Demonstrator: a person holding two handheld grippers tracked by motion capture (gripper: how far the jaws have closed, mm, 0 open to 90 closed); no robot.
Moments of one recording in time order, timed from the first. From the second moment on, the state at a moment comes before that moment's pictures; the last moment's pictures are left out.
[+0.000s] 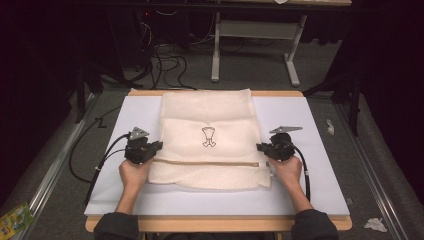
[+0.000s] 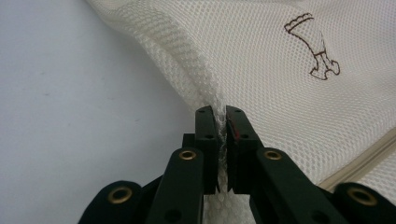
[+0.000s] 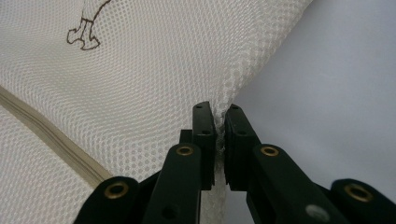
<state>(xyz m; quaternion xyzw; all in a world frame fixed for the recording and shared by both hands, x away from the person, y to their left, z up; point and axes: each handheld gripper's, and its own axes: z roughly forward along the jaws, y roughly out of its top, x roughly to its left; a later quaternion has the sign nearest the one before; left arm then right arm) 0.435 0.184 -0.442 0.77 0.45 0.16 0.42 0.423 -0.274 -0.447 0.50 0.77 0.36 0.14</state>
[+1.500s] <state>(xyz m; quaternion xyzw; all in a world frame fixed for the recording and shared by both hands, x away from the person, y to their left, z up) 0.435 0.131 -0.444 0.80 0.42 0.13 0.40 0.394 -0.336 -0.459 0.54 0.74 0.38 0.14</state>
